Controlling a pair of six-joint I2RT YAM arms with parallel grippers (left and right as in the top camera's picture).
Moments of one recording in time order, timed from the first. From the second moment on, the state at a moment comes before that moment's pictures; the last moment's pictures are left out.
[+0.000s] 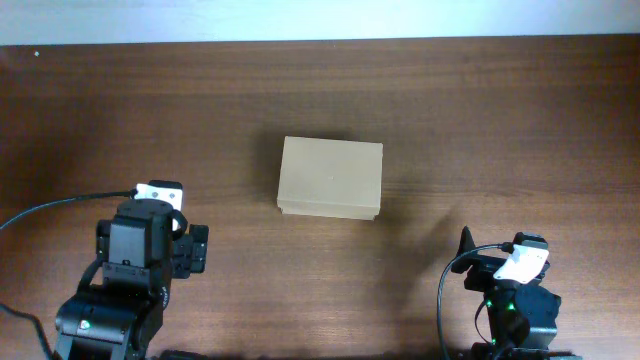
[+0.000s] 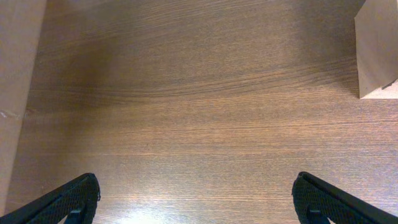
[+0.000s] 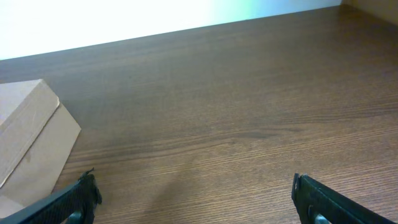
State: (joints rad) left arm -0.17 0.82 1.02 -1.09 -0.35 0.05; right arm -0.09 0.01 0.14 -0.45 0.04 0.12
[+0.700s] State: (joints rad) left arm -0.08 0.34 0.48 0.16 -0.36 0.11; right arm -0.09 0.01 0.14 -0.45 0.04 0.12
